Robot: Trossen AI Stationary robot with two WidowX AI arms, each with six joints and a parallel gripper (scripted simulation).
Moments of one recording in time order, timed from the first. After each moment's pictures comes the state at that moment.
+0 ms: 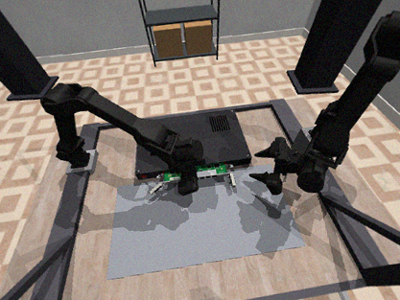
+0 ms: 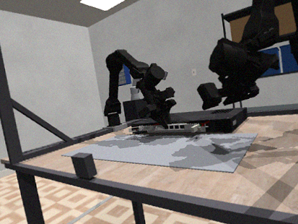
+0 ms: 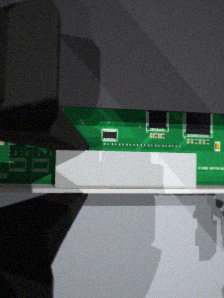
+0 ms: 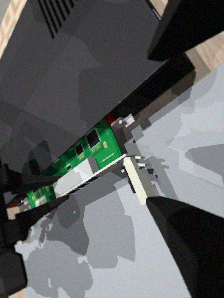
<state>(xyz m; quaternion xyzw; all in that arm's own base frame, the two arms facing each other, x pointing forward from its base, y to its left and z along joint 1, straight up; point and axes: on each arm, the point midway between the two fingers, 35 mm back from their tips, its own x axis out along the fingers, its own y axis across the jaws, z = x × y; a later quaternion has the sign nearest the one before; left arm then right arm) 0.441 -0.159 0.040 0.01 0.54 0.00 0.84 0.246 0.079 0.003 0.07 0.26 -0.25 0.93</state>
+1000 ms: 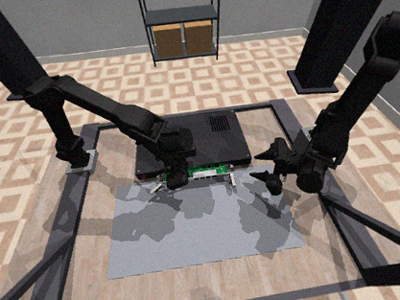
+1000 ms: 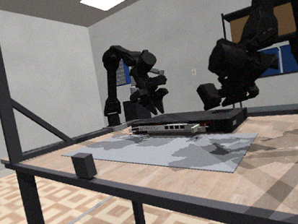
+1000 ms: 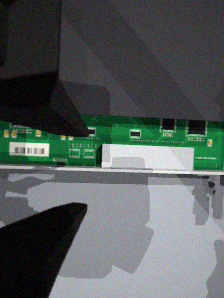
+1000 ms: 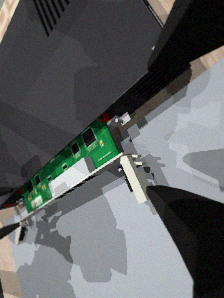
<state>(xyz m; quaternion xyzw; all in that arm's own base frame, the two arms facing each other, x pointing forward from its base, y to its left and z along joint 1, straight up) 0.413 -0.164 0.094 -0.01 0.55 -0.01 0.84 0.246 0.081 0.001 0.07 0.27 -0.25 0.93</state>
